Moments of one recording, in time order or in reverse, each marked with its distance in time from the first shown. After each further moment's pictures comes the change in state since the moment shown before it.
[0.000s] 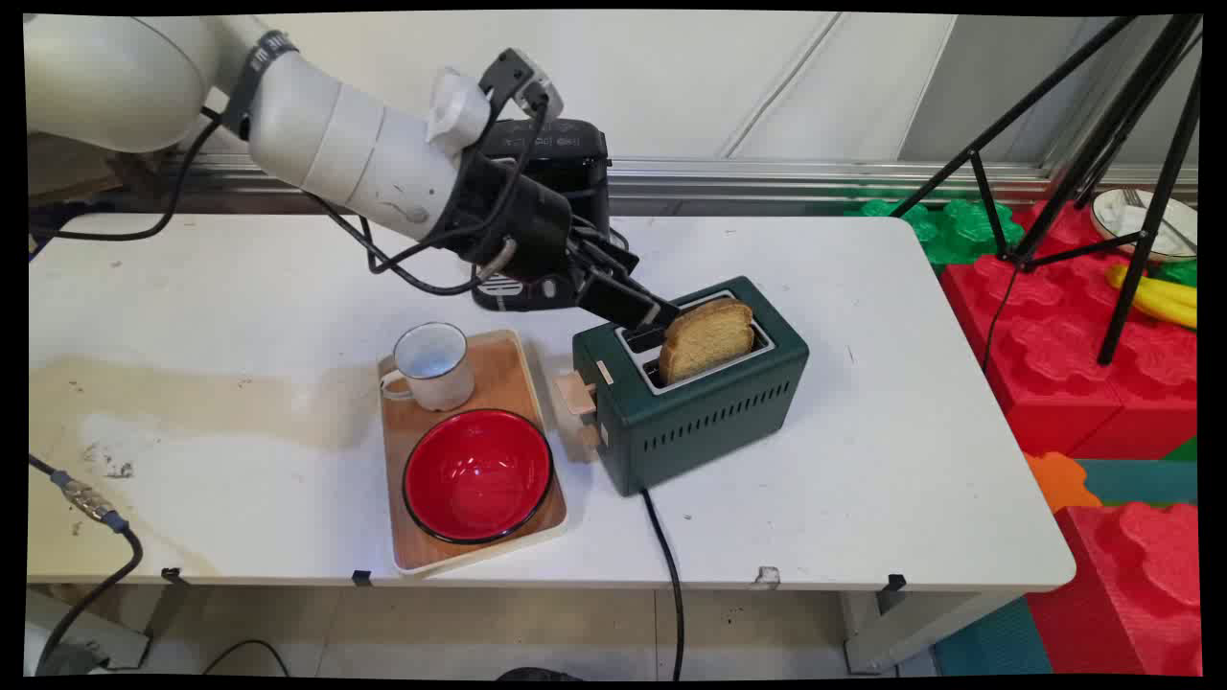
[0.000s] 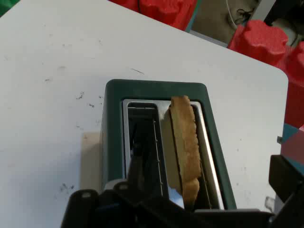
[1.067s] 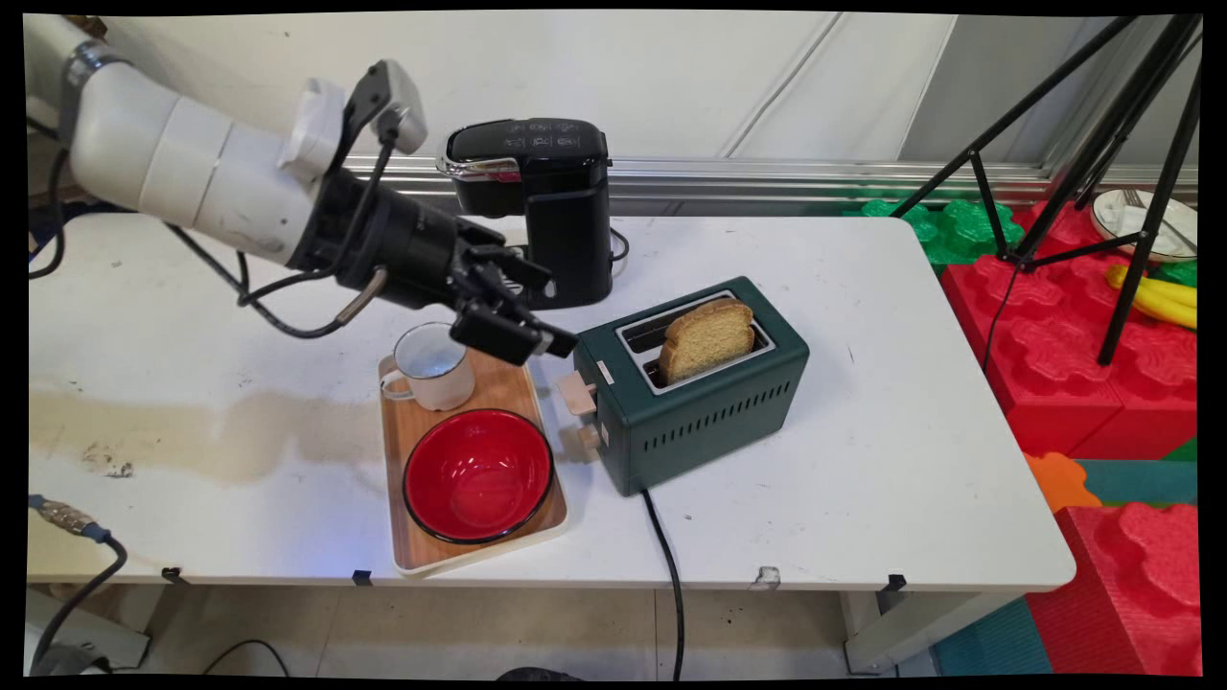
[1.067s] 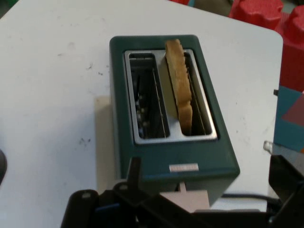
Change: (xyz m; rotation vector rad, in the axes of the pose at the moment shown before) arm -0.048 0.009 -0.070 0.027 -0.018 0.087
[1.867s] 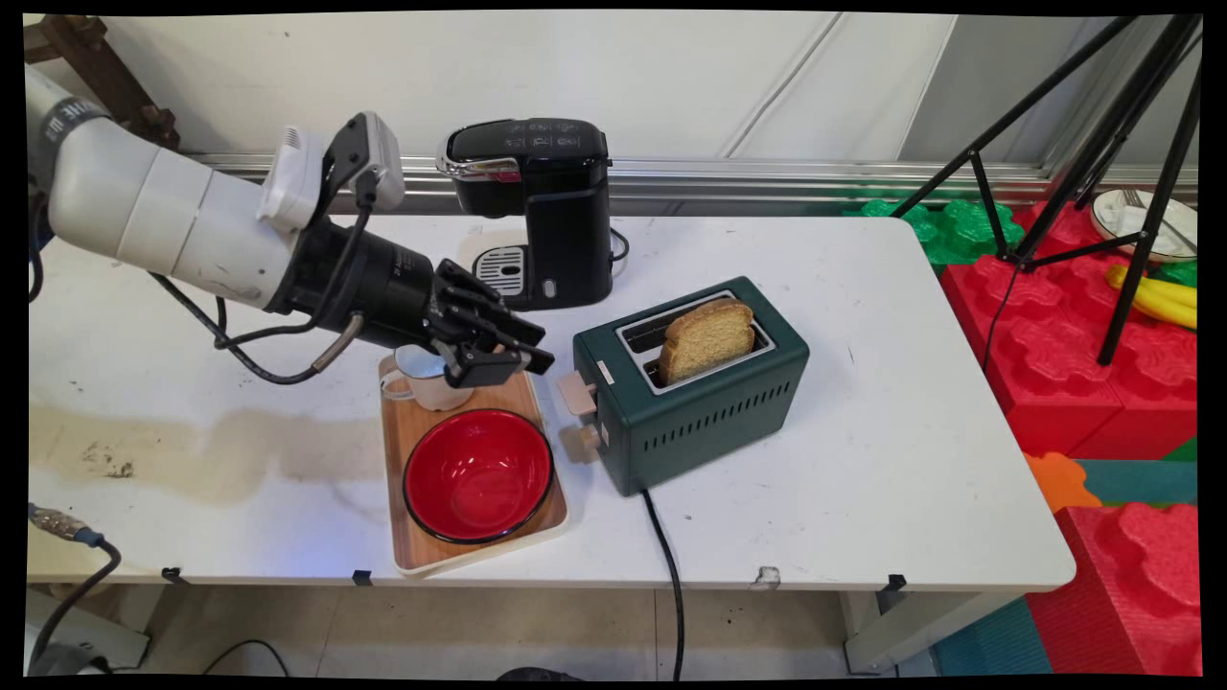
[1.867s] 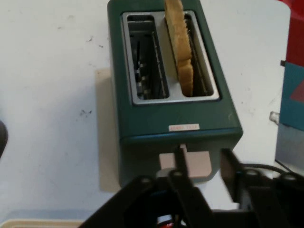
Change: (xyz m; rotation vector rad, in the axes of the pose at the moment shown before) arm -0.030 0.009 -0.002 0.023 -0.037 0.017
